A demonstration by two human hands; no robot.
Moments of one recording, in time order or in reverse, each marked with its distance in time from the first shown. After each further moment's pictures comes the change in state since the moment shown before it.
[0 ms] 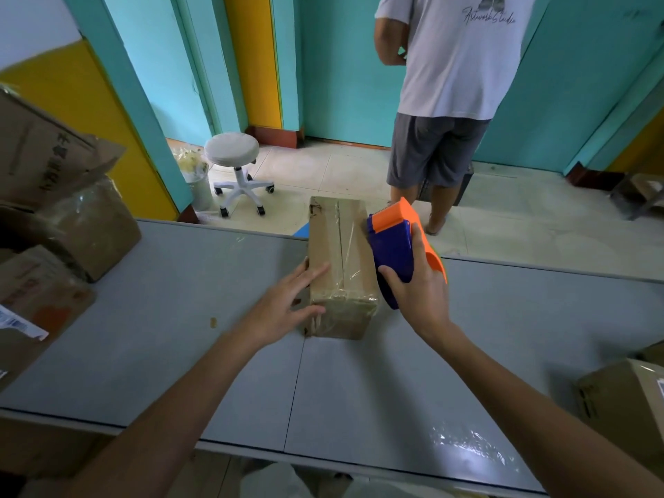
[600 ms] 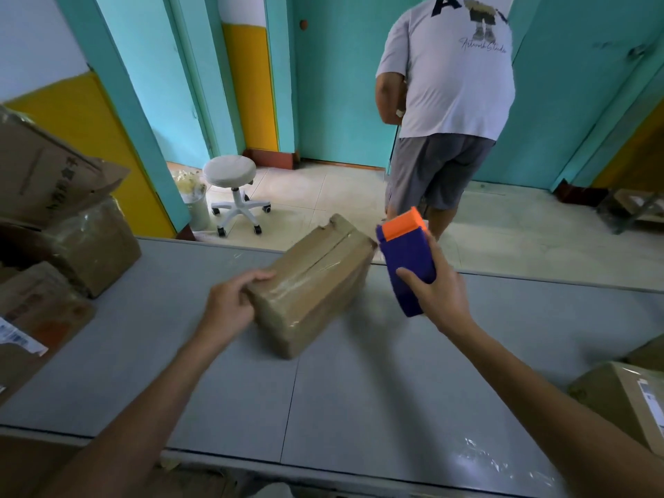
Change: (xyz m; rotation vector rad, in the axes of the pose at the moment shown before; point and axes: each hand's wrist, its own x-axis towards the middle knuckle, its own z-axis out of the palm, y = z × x) left_hand -0.021 0.001 -0.039 0.103 0.475 -0.098; right_hand 0.009 0.018 -0.036 0.201 -0.007 0.071
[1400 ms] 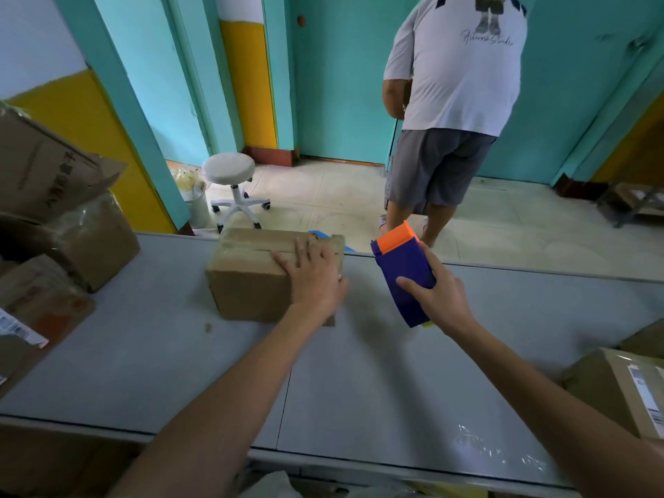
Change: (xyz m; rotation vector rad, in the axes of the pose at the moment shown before) left_hand 0.023 0.078 0.101 0.706 -0.171 0.019; right_hand -0.011 0.021 -0.006 0.051 -0.128 0.075
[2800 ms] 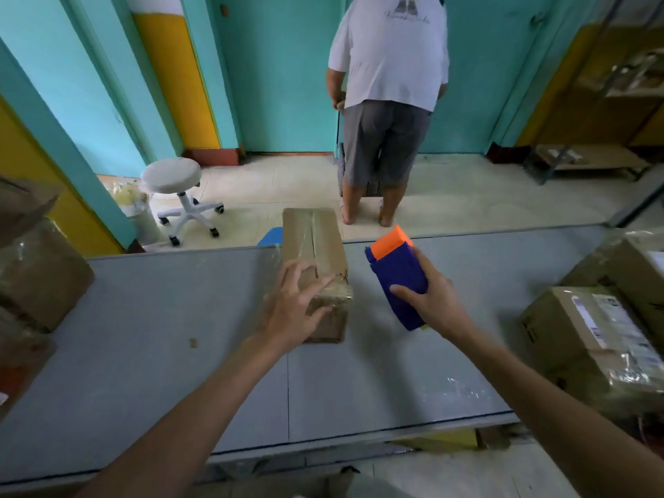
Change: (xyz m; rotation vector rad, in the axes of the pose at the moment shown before) left_hand -0.038 -0.054 0.018 -0.426 0.280 0.584; right_hand -0.053 0.006 -0.003 -0.051 0.061 0.152
